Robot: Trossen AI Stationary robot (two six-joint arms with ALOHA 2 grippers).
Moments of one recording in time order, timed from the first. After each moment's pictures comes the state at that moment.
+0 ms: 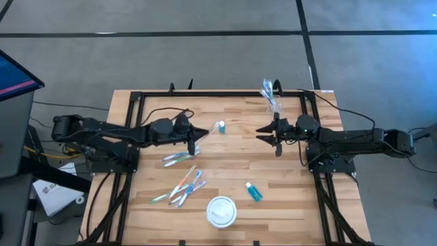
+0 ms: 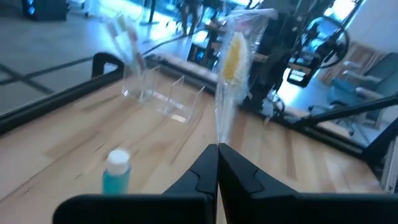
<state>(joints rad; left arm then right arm) 0.09 1.24 0.53 0.54 -0.18 -0.34 -0.31 0.89 0.20 0.59 -0.26 0.10</state>
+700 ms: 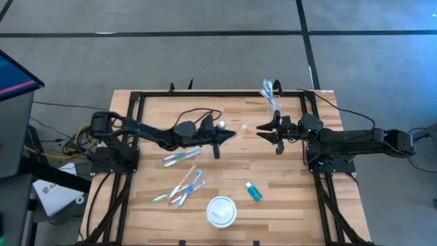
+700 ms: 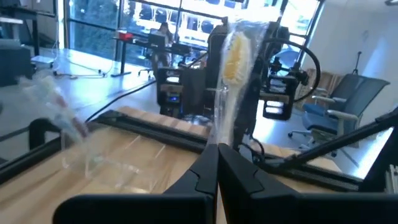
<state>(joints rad) 0.06 1.72 0.82 0.94 -0.14 -0.21 -0.30 0.89 0.20 0.72 -0.26 0.17</state>
